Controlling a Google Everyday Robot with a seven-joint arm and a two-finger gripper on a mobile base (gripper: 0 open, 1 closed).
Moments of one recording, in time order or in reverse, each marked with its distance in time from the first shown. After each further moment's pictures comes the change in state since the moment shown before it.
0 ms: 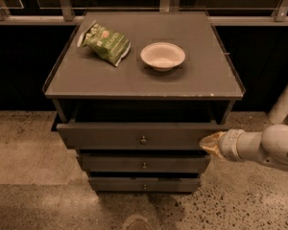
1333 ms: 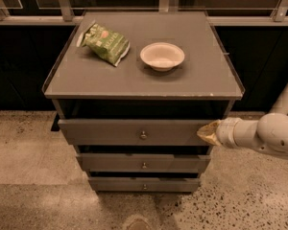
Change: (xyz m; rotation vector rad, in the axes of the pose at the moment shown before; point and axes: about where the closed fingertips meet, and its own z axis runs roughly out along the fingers) arm -0.023 -0.038 0.010 0.056 -0.030 -0.046
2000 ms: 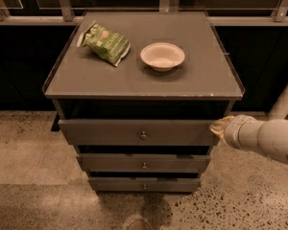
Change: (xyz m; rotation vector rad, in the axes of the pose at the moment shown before) arm -0.010 -0.015 -0.062 0.243 0.147 0.061
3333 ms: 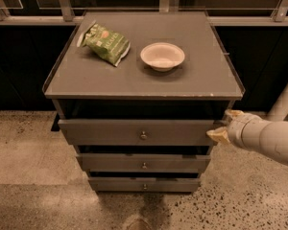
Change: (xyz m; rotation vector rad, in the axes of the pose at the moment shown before) arm -0.006 -0.013 -0.018 0.079 0.008 0.032
